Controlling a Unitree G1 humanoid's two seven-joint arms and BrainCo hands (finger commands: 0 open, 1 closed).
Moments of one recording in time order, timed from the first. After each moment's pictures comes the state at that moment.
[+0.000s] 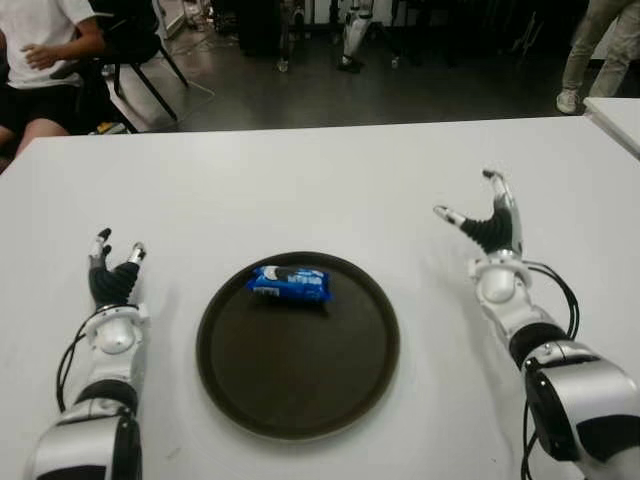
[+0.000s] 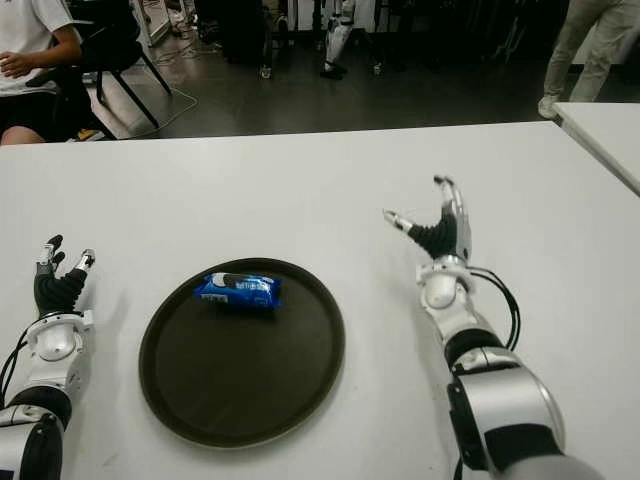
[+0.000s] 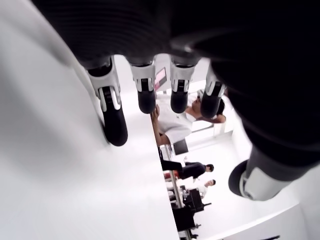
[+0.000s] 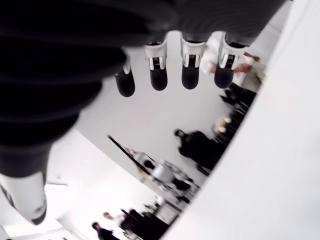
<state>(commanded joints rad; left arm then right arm) -0.46 0.28 0.22 1.26 0.02 -0.56 0.32 -0.68 -0.21 0.04 1.33 -0.29 -0.47 -0.49</state>
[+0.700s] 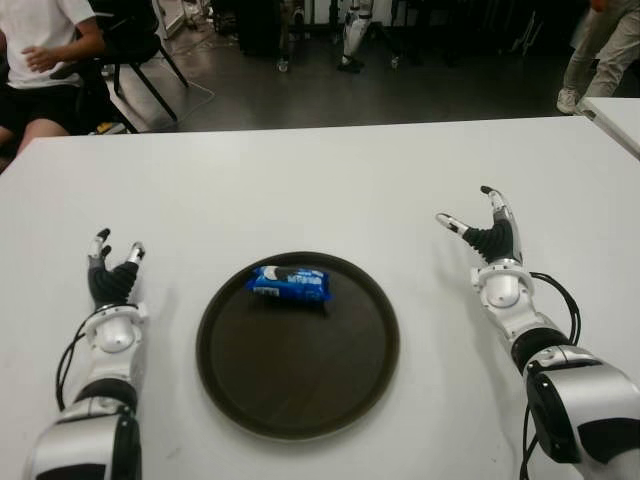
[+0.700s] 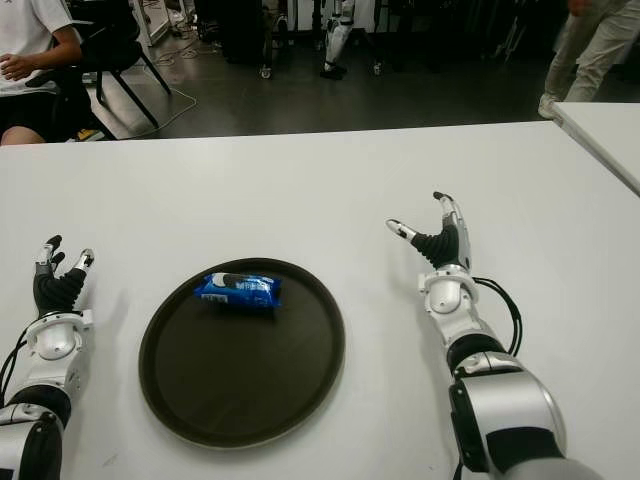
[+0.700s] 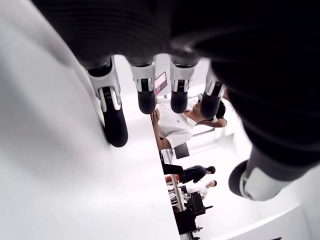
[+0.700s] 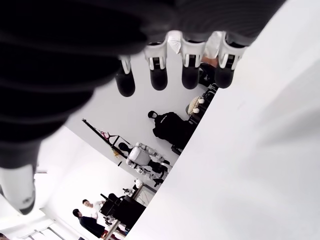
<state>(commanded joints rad) -0.47 0.29 0.22 1.27 0.03 -0.52 0.32 -0.67 -0.21 0.03 1.33 -0.29 -0.49 -0.46</state>
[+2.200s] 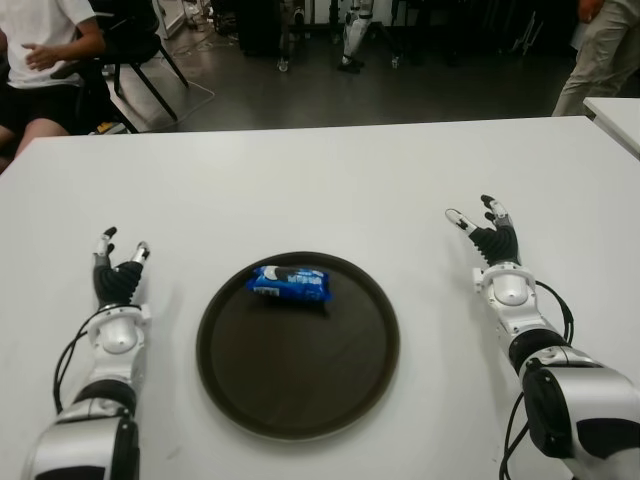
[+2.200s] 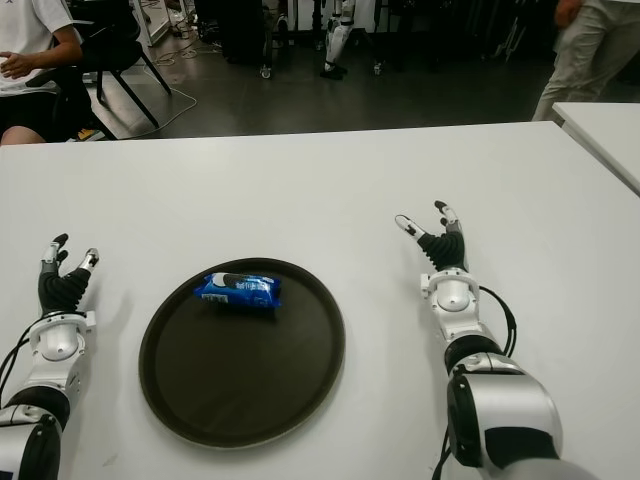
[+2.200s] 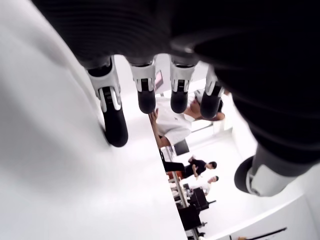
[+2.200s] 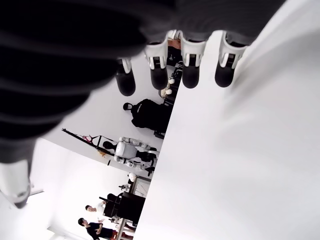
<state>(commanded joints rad) -0.45 0.30 0.16 1.26 0.08 -0.58 0.34 -0.69 -0.18 -0.12 1.33 -0.14 -0.46 -0.24</state>
